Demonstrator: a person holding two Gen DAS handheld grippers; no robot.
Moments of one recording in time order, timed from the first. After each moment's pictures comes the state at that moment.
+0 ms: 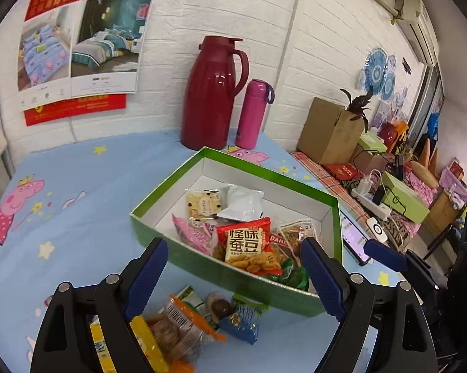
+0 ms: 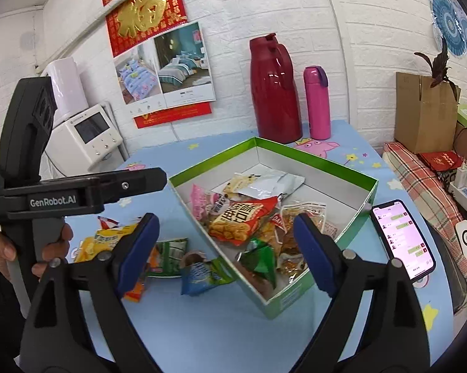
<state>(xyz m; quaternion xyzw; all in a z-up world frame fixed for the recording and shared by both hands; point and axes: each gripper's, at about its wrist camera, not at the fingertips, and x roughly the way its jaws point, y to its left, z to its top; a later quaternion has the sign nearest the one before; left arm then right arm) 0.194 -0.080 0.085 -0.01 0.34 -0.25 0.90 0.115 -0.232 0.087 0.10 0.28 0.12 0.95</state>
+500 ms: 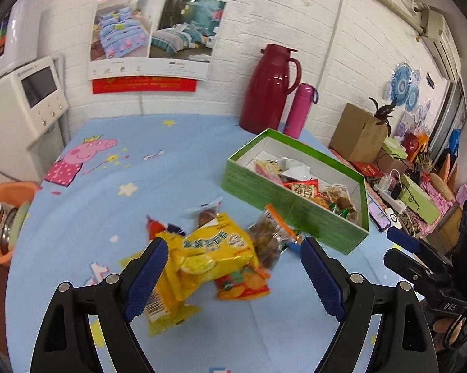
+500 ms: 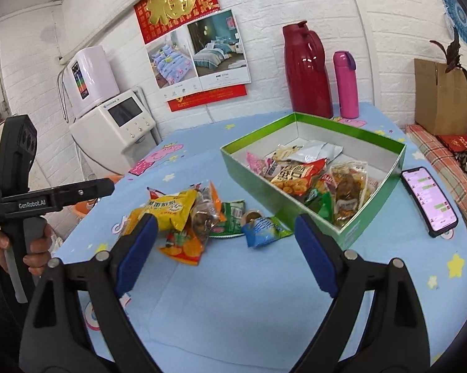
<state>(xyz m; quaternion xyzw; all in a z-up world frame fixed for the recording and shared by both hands) 0.117 0.050 0.074 -0.04 0.36 -0.18 0.91 0.070 -0.183 0.080 0.12 0.31 0.17 0.93</state>
